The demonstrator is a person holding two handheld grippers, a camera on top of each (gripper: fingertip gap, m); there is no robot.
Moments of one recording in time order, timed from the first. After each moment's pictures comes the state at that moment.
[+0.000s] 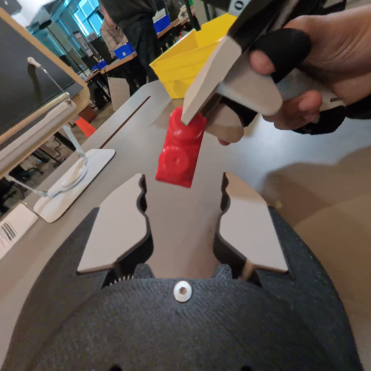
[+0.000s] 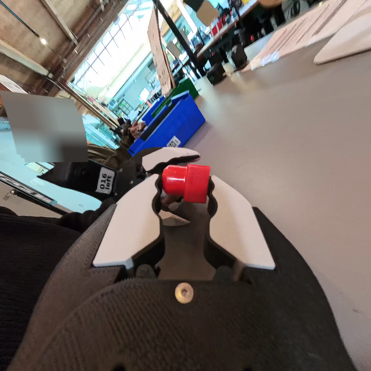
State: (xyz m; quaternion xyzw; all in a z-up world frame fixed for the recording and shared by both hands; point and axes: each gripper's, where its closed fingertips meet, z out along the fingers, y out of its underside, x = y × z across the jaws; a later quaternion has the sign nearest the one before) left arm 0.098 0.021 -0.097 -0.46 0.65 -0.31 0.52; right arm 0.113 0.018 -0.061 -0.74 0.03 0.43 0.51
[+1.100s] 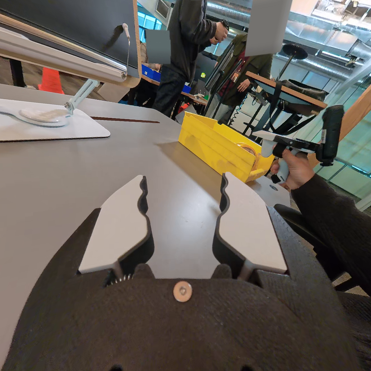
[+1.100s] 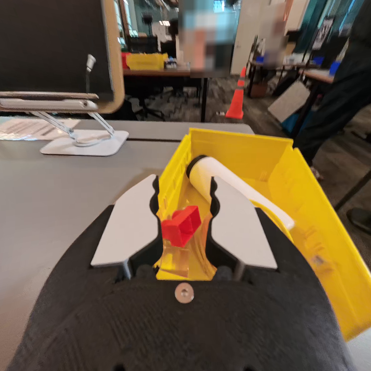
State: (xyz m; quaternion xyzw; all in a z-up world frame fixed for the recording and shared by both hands) left arm 0.084 0.074 -0.059 -0.60 0.38 -0.58 0.40; right arm 0.398 -0.096 -0.023 -0.74 0.18 -0.17 0.63
